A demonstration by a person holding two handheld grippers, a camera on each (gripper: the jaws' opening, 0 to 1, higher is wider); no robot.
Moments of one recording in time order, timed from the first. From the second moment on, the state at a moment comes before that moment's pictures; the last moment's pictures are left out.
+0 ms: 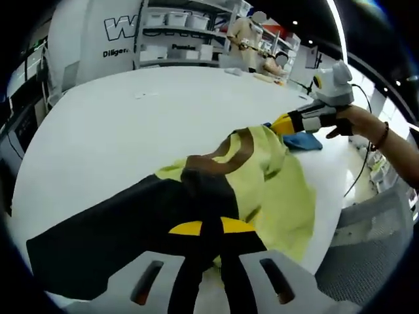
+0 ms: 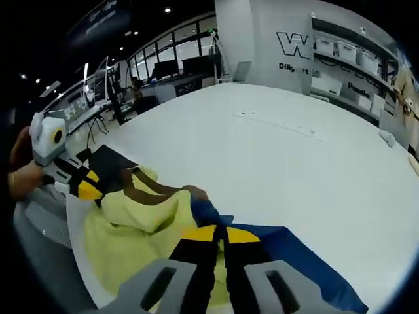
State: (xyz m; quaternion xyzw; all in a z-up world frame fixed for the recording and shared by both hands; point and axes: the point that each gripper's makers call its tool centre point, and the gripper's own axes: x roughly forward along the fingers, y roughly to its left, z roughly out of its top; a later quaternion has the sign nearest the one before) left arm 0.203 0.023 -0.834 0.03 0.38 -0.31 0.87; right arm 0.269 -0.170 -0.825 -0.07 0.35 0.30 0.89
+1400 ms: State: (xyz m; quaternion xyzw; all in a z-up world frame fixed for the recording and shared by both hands) left arm 0.288 0.077 -0.682 0.12 0.28 -0.32 0.90; right arm 0.298 -0.169 -0.689 -0.12 0.20 0.25 0.94
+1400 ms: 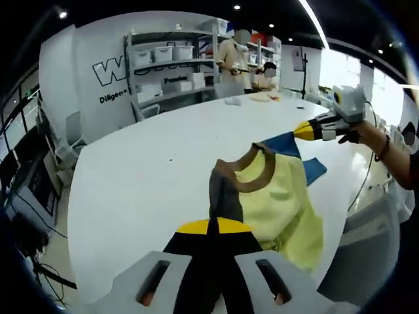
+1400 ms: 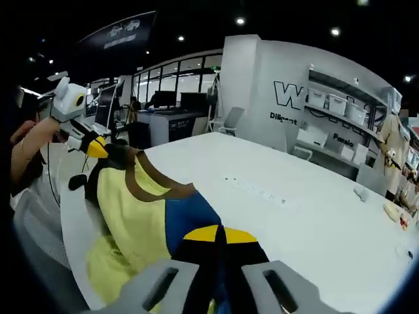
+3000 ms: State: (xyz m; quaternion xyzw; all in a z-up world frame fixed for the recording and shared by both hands) left arm 0.497 0.100 -0.833 0.25 0.36 -0.25 0.86; right arm 0.470 -0.176 -0.833 -0.14 0.33 0.17 0.92
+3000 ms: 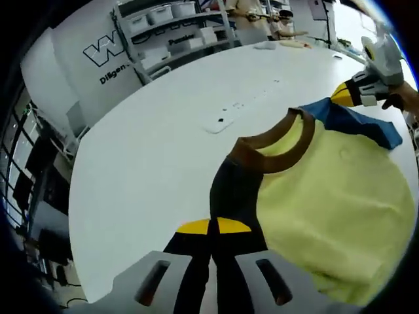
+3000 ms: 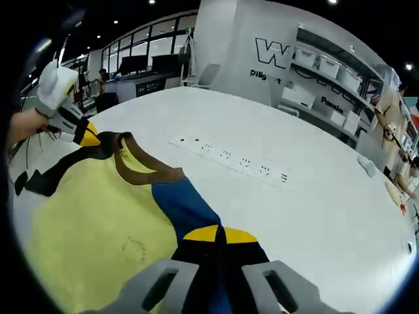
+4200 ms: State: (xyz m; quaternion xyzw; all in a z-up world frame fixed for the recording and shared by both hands) left arm 0.457 0.126 -0.813 0.17 0.35 -0.18 0.91; right arm 0.459 -0.157 -0.823 0.00 0.31 0.18 0.93
